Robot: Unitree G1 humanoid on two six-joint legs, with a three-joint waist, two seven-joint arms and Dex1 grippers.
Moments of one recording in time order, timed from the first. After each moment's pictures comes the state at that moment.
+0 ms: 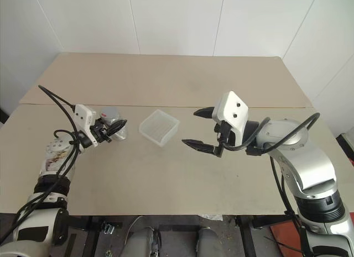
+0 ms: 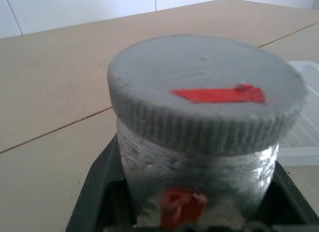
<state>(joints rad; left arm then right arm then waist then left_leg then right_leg) -0.62 0.52 0.16 0.66 -0.27 -0.06 -0.88 -0.53 -0.77 0.02 -0.49 0.50 0.65 0.87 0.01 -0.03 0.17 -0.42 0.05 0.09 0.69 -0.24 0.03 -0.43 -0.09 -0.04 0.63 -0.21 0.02</state>
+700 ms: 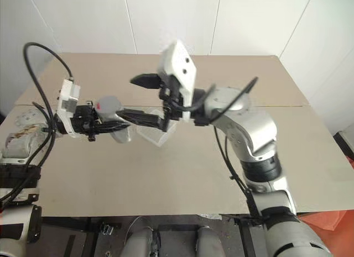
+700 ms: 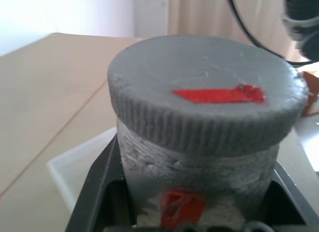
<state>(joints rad) -0.71 0.72 0.05 0.23 -0.53 0.35 -1.41 -0.98 -0.32 0.18 -0.23 0.55 0.71 0.77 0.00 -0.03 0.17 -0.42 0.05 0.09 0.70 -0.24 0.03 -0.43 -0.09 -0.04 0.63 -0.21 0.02</state>
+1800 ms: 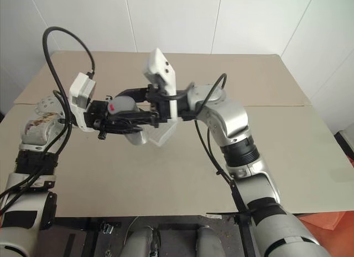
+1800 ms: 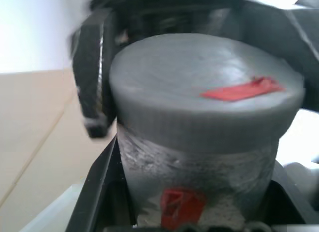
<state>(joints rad) -0.81 0.65 -0.03 0.20 -0.57 0.32 -1.61 -1.07 -0.27 0.20 0.14 0.53 0.55 1.24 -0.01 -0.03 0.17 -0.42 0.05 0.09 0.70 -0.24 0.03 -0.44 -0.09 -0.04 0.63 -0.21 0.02</state>
